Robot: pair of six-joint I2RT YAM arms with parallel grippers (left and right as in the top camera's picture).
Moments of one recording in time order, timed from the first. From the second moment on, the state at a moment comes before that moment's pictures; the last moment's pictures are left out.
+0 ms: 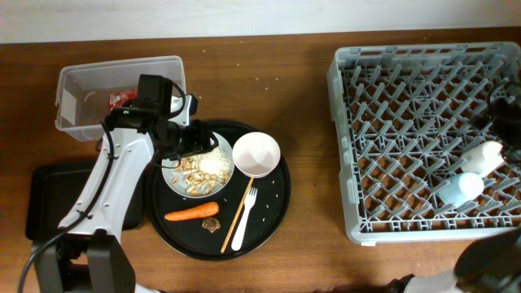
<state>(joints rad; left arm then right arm) -0.11 1.66 1.32 -0.92 0.38 -0.22 -0.66 1.66 1.68 -1.24 -0.34 0.10</state>
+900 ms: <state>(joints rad) -0.04 1.66 1.32 -1.14 0.03 -0.29 0.48 2.12 1.71 -1.02 -0.14 0.27</state>
